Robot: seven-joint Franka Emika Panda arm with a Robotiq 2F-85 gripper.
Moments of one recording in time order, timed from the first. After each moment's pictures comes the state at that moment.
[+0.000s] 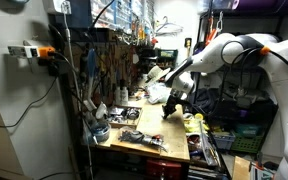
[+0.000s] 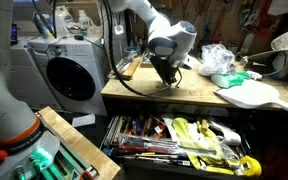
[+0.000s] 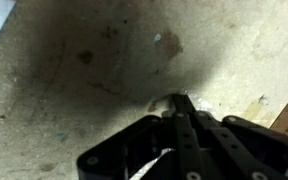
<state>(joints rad) -0.36 0.48 -0.12 -1.89 0.64 2.31 -0.48</state>
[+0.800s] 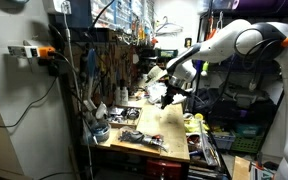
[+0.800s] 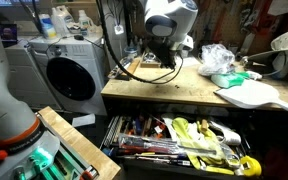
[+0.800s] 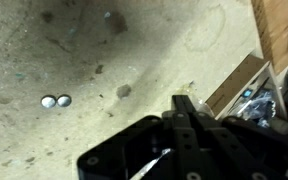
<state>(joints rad) -0.37 0.33 -0.10 -1.91 0.65 2.20 -0.62</state>
